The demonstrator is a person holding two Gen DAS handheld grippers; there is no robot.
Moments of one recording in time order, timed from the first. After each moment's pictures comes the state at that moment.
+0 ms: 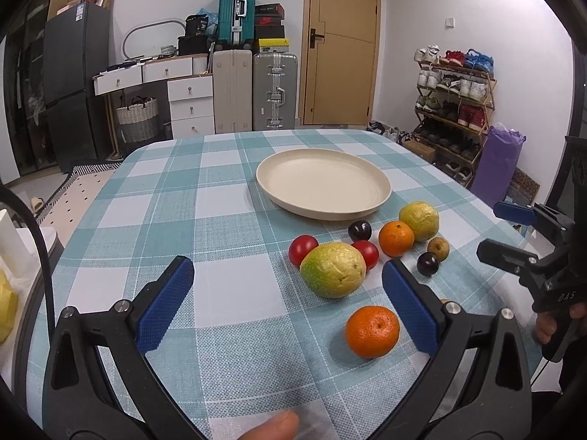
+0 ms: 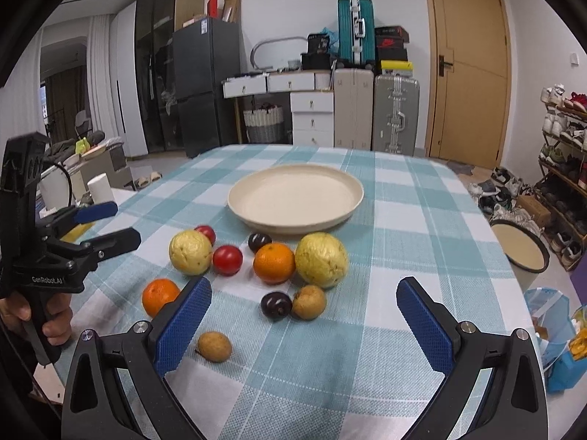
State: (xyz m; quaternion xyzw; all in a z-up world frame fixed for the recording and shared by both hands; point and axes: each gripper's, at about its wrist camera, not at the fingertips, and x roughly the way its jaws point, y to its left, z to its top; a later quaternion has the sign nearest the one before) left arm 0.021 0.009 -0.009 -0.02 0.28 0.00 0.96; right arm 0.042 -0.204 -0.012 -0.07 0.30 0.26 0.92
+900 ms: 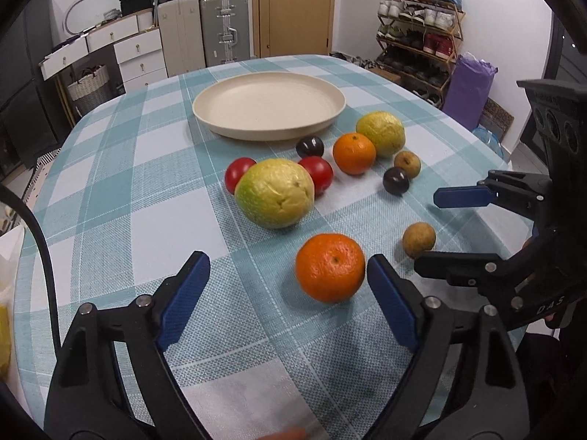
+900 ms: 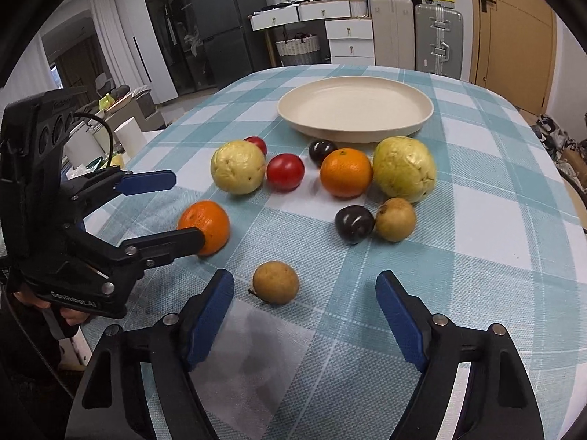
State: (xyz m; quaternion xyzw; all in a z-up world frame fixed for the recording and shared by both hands) left arm 0.037 -0.025 -0.044 0.03 0.40 -0.09 0.91; right arm 0.037 -0.167 -0.052 -0.08 0.43 0.33 0.84
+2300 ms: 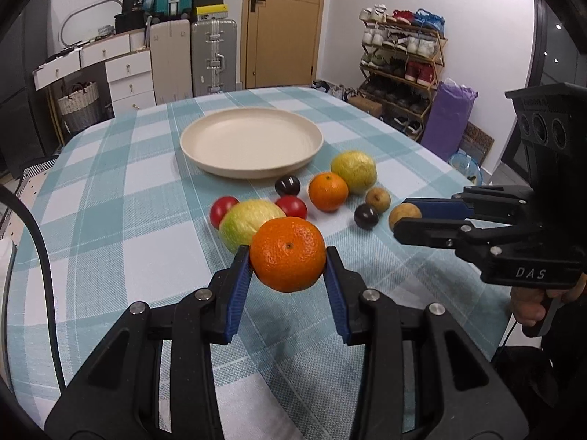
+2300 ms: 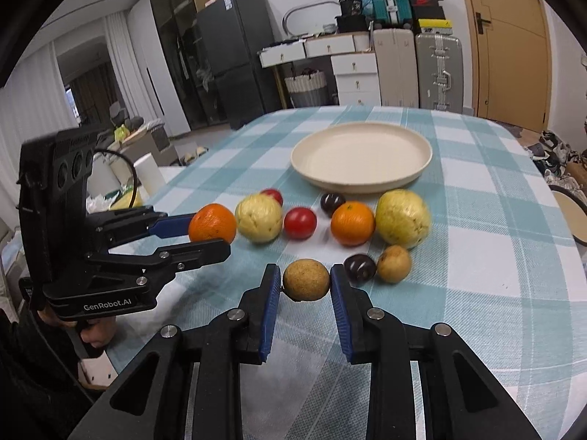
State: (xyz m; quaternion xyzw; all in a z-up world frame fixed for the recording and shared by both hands) left arm 0.027 -0.022 -0.017 -0.01 0.34 -0.13 0.93; right arm 0.030 -0.182 -0.017 -0.03 0.36 0.34 0.87
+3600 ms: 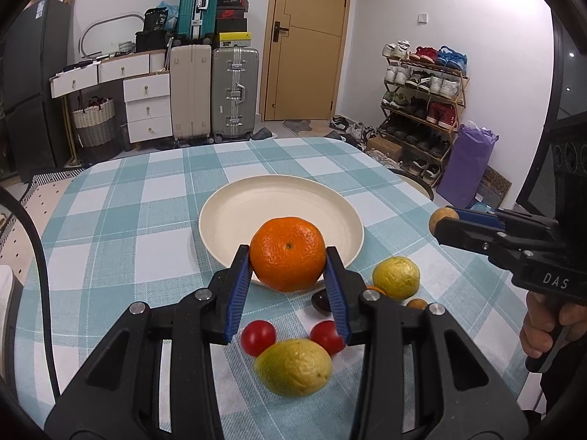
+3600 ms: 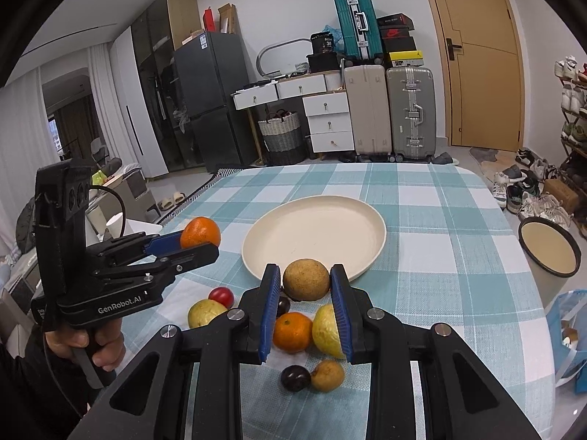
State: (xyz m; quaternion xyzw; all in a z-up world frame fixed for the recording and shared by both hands) left arm 0.114 -0.010 0.026 -0.03 0.29 -0.09 0.95; right arm 0.104 -0.192 0.029 0.00 0.31 0.30 0.90
